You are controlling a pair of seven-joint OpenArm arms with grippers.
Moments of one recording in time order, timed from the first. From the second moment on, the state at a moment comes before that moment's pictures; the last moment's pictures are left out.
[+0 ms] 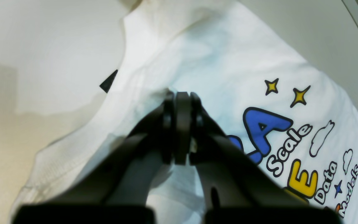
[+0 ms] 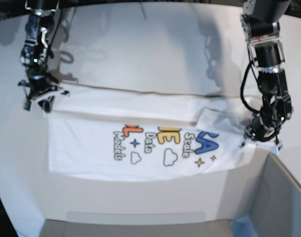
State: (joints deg) left arm -18.9 -19.9 -13.6 68.8 -38.1 8.9 49.5; right arm -8.2 14.1 14.4 86.3 18.9 4.9 -20.6
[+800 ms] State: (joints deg) left arm -18.4 -20.3 -13.6 72.3 -38.1 9.2 49.6; right arm -5.8 15.8 14.6 90.3 18.7 4.6 -20.7
